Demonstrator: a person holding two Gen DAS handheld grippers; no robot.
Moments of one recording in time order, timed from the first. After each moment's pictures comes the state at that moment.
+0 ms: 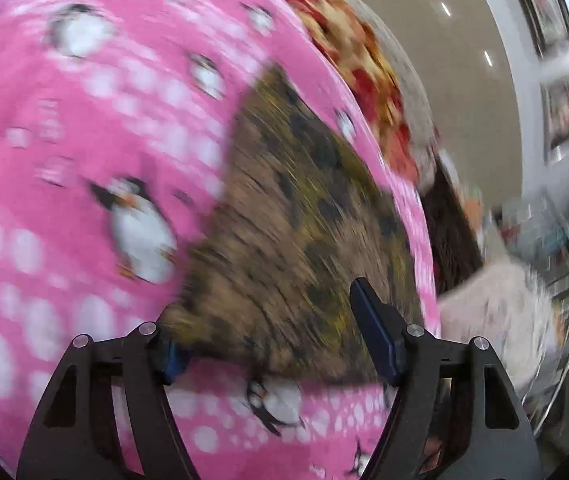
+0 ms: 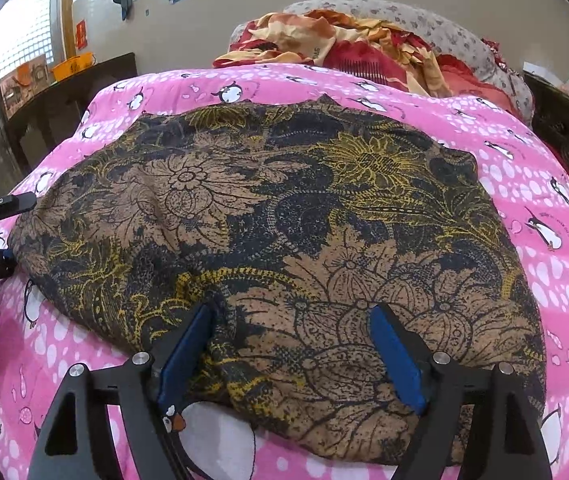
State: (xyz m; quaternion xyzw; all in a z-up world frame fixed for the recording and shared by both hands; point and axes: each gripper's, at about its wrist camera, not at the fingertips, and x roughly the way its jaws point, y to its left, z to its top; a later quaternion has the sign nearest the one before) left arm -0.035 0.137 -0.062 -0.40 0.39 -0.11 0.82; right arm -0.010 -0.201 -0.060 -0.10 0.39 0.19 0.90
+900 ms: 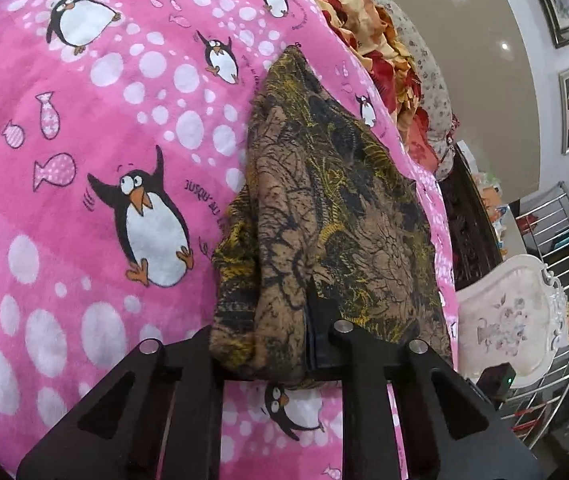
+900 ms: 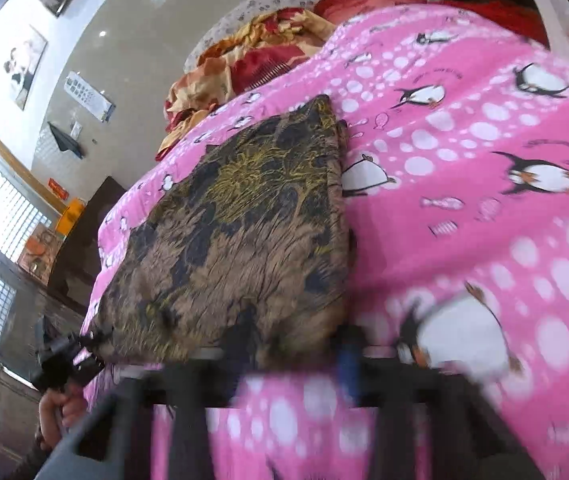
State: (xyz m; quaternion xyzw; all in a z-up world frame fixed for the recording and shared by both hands) left arm -0.029 0.144 -0.068 -0.40 0.42 -0.07 0.82; right arm 0.000 -0.356 -0.060 0.22 0.42 0.18 0.86
